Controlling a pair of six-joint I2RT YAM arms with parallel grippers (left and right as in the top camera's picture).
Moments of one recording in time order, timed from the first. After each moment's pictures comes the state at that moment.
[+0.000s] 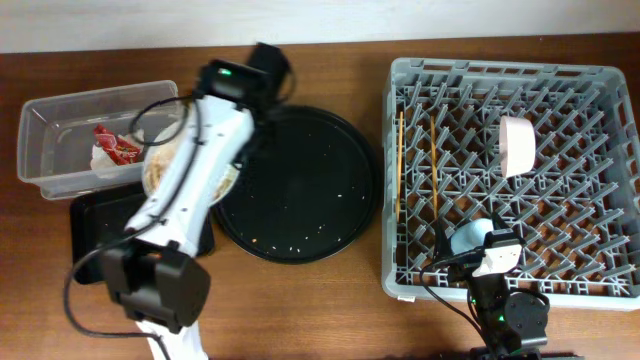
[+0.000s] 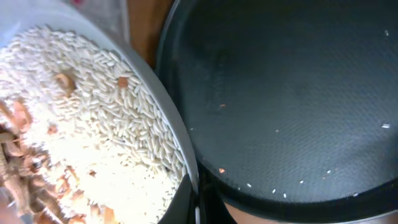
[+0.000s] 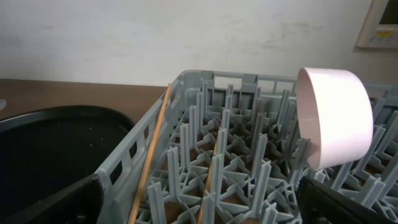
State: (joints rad) left arm -0.34 1.97 1.98 -1.50 -0.23 -0.39; right arm 0.06 0.01 0.01 -0.07 -0.05 0.00
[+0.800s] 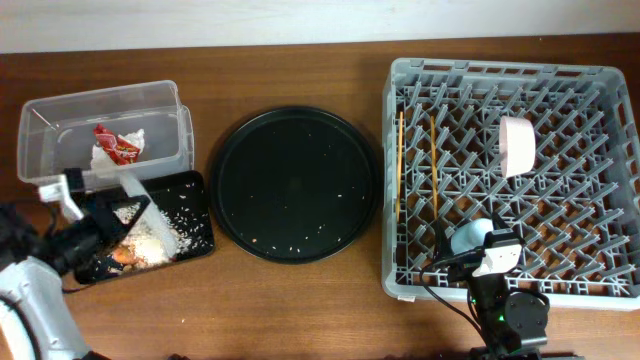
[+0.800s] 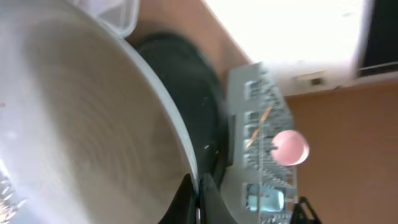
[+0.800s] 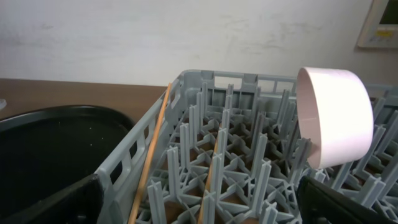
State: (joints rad) left arm 0.74 1.36 1.00 -0.95 1.10 0.13; right arm 0.07 0.01 0.01 -0.07 -0.05 0.00
